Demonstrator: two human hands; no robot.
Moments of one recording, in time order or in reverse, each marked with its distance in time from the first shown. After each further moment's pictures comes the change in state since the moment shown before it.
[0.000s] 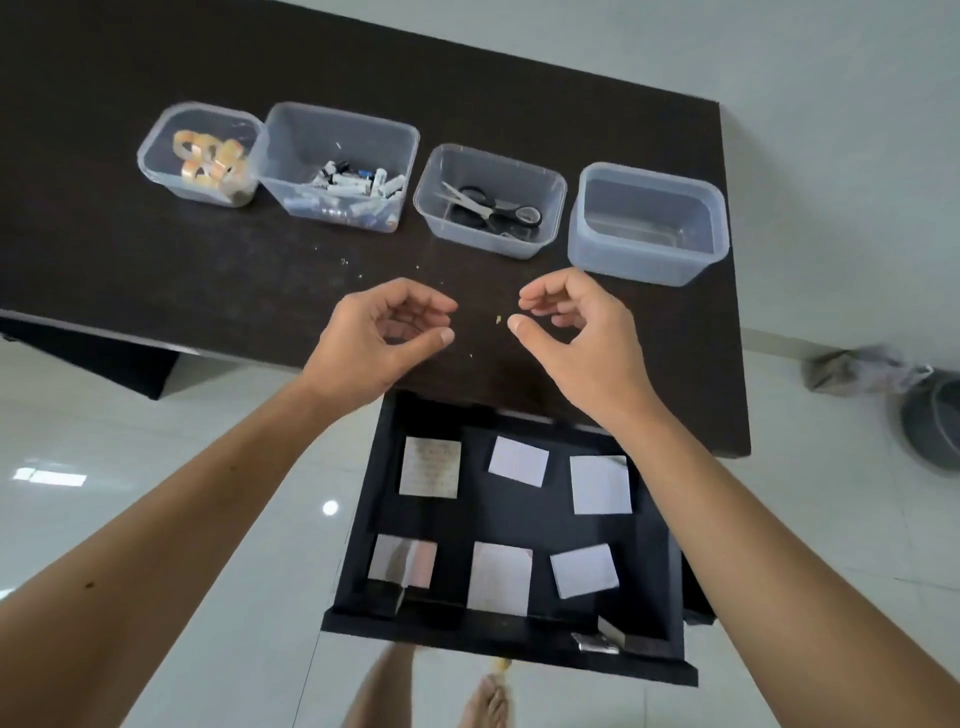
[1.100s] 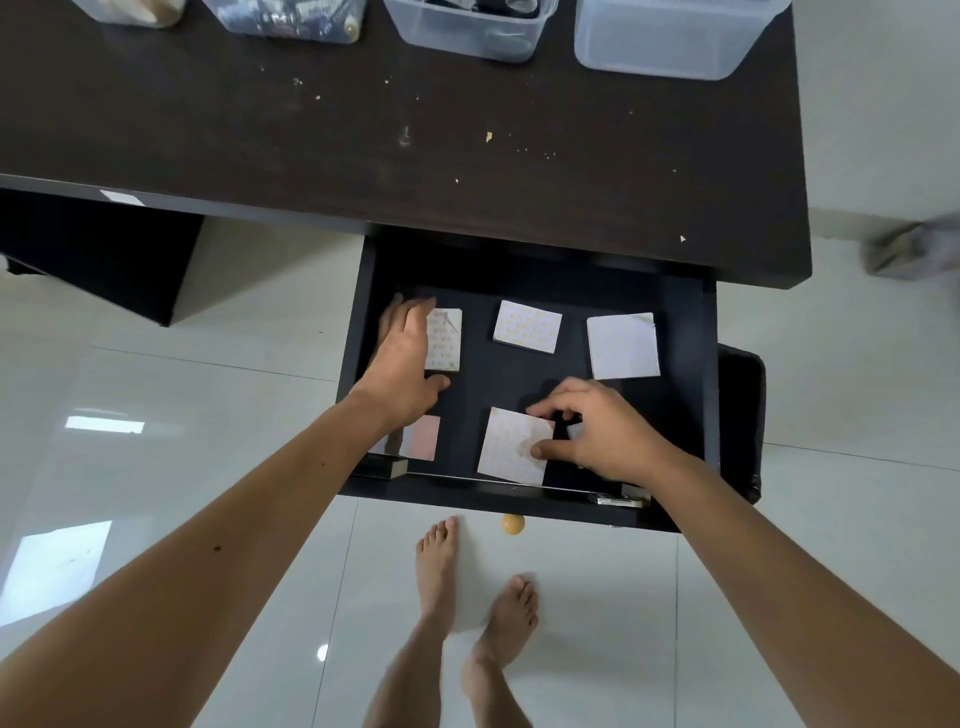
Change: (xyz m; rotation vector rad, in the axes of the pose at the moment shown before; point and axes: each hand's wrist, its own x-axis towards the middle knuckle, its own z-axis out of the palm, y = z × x) left_hand -0.110 -0.116 0.099 0.622 -0.170 -0.428; right_hand -0.185 0.167 0.037 -0.229 -0.603 0.322
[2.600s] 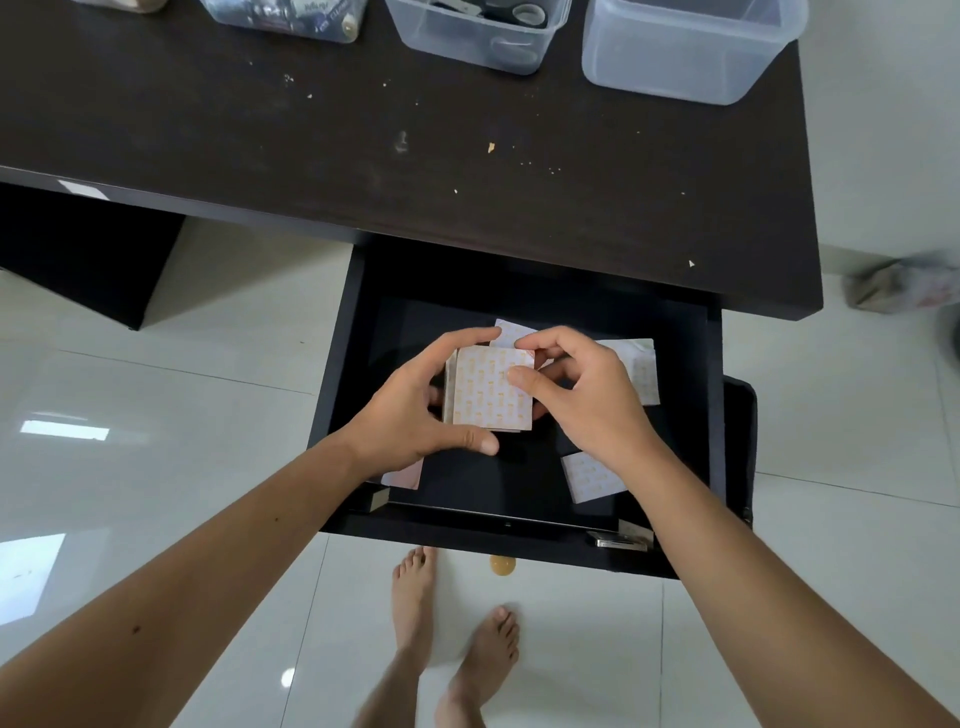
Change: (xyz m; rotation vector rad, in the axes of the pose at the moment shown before) left_hand -0.010 -0.007 0.015 -0.640 -0.262 0.337; right_hand 0.031 -0.042 -0.016 0.450 0.347 -0.086
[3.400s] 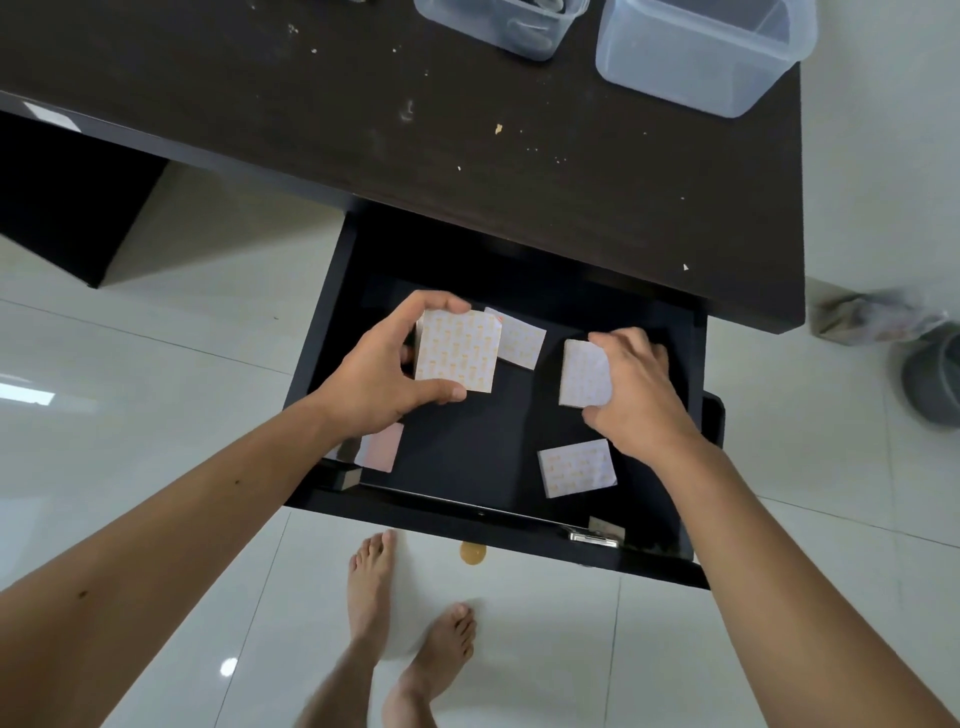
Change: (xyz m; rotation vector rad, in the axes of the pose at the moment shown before) left_hand 0.007 -0.006 -0.008 0.074 0.178 -0.012; right_hand 0.005 0.031 -0.058 -0.830 -0.037 0.107
